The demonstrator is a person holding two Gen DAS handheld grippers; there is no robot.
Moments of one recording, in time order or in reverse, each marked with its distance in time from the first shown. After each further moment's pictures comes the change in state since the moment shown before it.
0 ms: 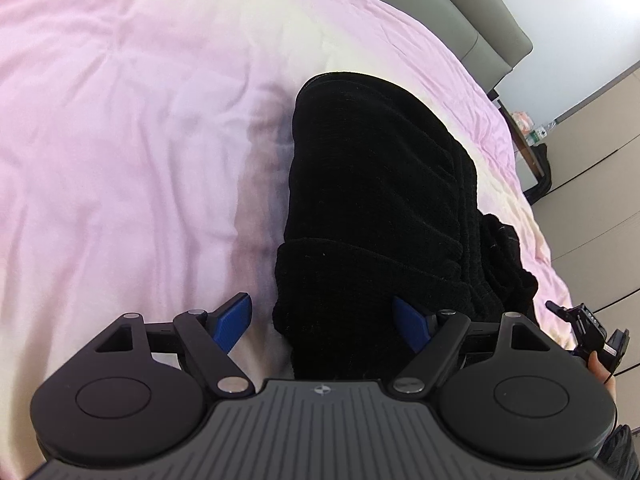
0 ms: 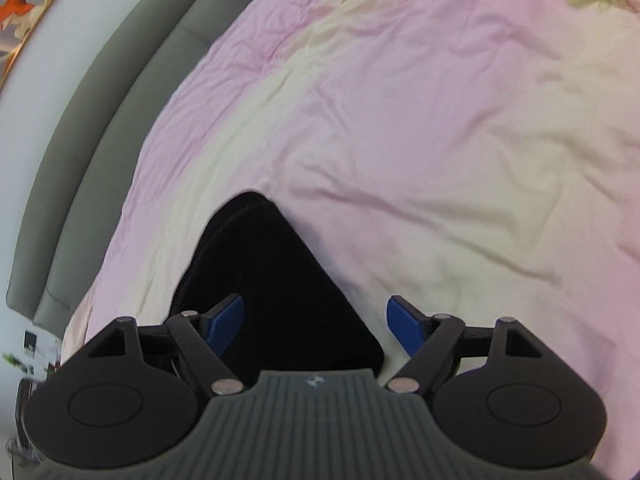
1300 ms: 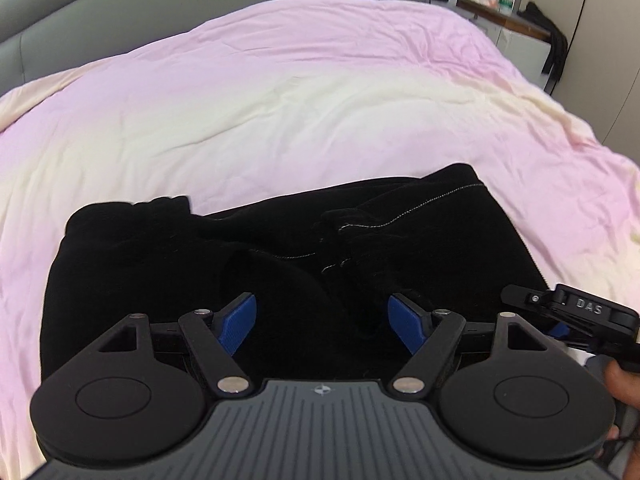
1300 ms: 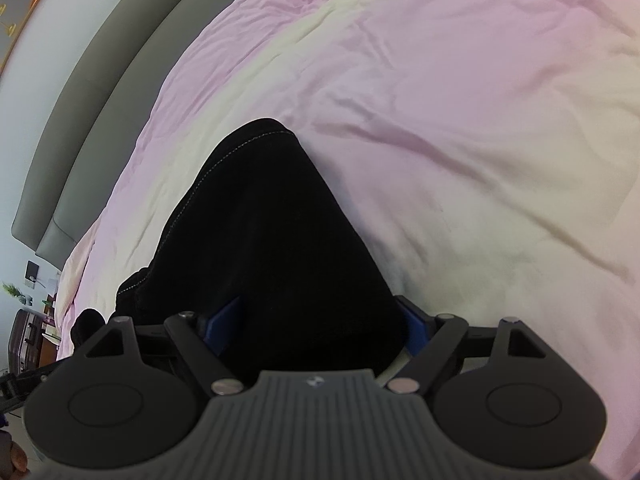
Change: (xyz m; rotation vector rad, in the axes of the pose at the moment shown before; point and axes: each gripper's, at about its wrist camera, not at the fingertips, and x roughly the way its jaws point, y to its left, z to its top) left arm 0.139 -0.297 -0.012 0.536 0.002 0.379; right arm 0.040 0.002 -0.012 -0.134 0.088 0.062
